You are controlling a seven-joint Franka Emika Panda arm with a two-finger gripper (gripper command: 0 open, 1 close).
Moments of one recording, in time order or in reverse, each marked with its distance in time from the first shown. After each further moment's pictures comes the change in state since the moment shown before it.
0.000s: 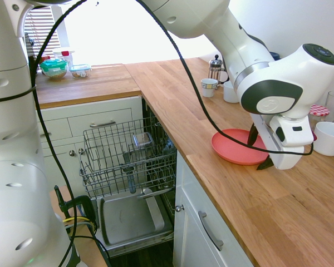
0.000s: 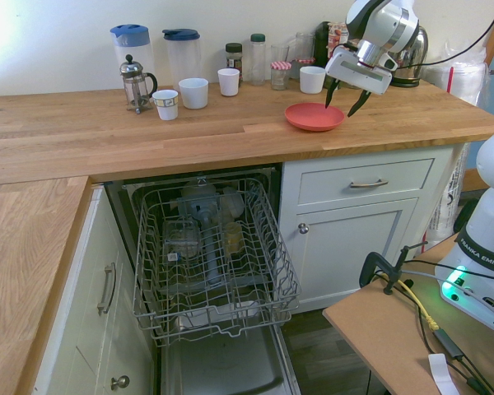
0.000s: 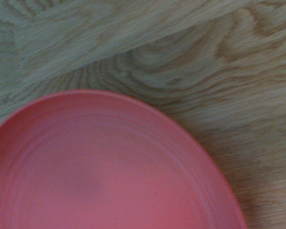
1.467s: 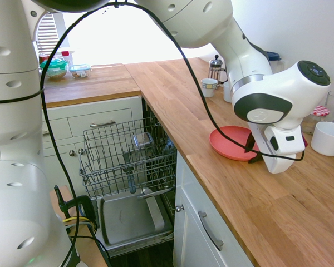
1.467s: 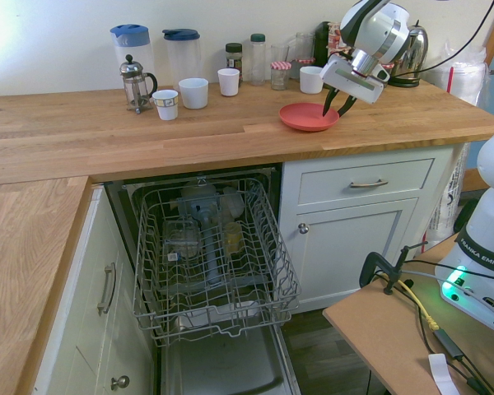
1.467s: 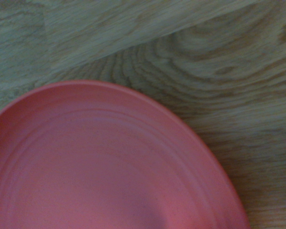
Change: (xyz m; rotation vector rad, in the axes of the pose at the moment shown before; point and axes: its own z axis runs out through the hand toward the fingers) arm -0.004 -0.002 0.031 0.048 -0.055 -0.049
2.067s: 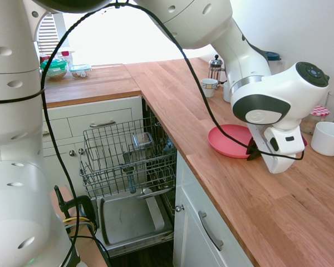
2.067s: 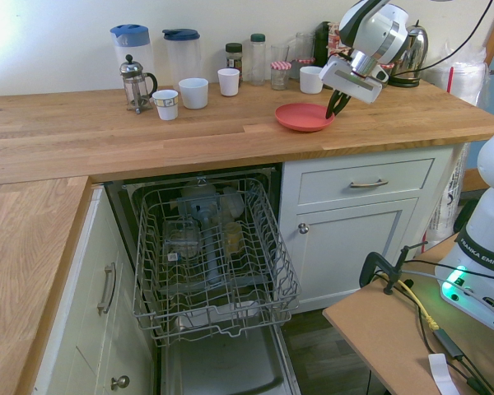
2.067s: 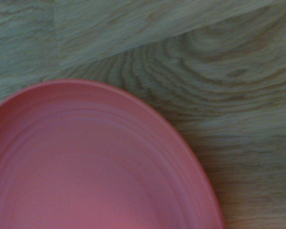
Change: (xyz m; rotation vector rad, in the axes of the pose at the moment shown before) arm -0.006 -0.003 -0.002 0.010 0.027 -0.076
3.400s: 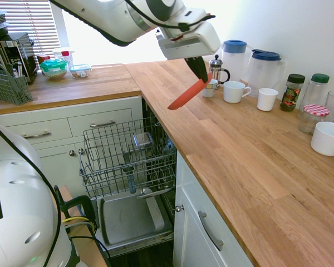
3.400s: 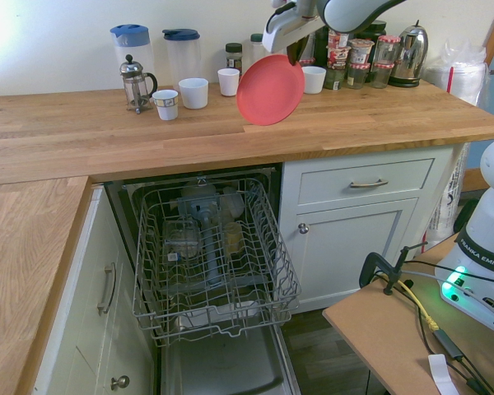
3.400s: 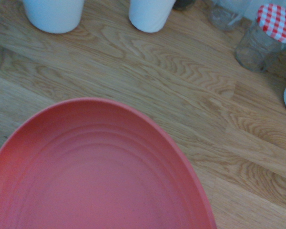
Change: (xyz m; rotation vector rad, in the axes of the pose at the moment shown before) arm -0.371 -0.062 -0.099 -0.081 0.681 -0.678
